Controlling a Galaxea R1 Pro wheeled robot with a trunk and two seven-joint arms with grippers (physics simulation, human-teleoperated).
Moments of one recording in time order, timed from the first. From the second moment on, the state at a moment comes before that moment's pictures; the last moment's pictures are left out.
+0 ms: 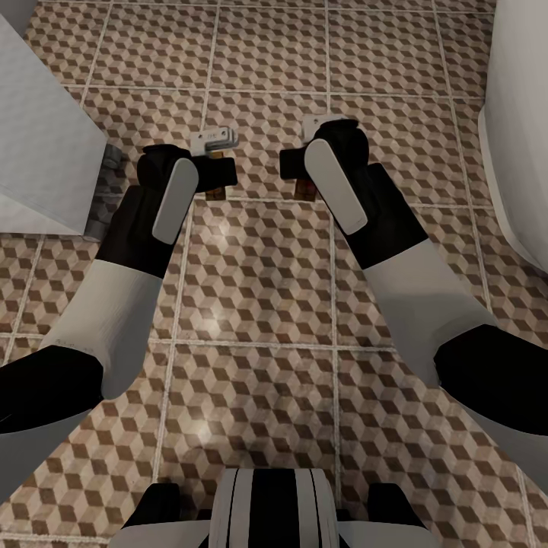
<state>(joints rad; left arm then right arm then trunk) -1.49 -0.11 -0.22 -1.07 0.47 0.85 0.36 -1.58 0.17 0.44 -1.05 -0.64 0.90 -0.61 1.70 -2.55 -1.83</state>
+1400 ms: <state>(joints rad) -1.49 -0.11 -0.23 -1.06 0.47 0.85 0.42 -1.58 0.17 0.44 -0.95 -0.64 0.81 -0.61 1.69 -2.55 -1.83</state>
